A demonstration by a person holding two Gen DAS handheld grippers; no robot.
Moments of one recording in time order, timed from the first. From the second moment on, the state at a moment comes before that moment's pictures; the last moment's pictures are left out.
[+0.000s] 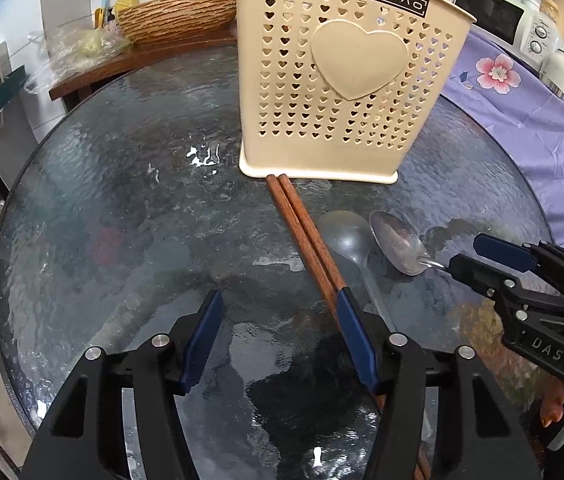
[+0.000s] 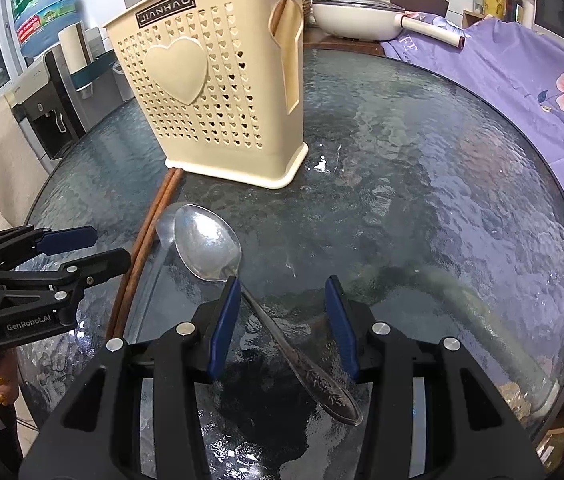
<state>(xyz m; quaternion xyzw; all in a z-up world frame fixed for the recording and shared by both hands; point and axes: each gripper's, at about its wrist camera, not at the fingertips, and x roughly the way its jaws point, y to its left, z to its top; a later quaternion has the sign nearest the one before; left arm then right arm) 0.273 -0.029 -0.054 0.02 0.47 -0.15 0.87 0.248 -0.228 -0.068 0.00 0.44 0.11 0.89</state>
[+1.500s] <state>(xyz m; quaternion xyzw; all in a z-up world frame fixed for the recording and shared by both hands) 0.276 -0.018 -0.052 0.01 0.47 -0.15 0.87 0.243 -0.211 -0.071 -0.04 0.44 0.12 0.89</state>
